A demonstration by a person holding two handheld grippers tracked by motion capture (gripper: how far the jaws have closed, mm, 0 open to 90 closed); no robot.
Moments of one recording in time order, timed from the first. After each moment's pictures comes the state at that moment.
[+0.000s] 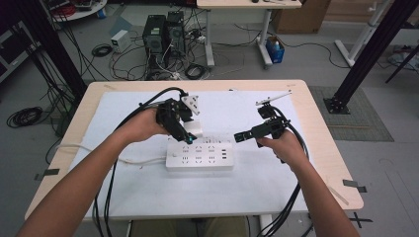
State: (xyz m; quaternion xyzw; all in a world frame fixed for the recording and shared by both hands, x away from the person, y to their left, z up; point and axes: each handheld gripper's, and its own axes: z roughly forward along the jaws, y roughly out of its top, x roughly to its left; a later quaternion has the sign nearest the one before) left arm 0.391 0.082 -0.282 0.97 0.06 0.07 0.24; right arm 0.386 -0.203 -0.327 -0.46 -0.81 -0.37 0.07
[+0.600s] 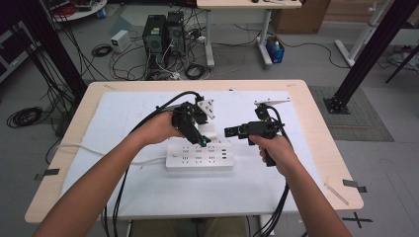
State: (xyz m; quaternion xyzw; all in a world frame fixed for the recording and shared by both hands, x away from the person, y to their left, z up) left arm 0.391 0.049 -0.291 0.96 0.03 0.07 0.25; right arm 0.384 -0.190 -0.339 -0.49 -0.71 -0.46 0.20
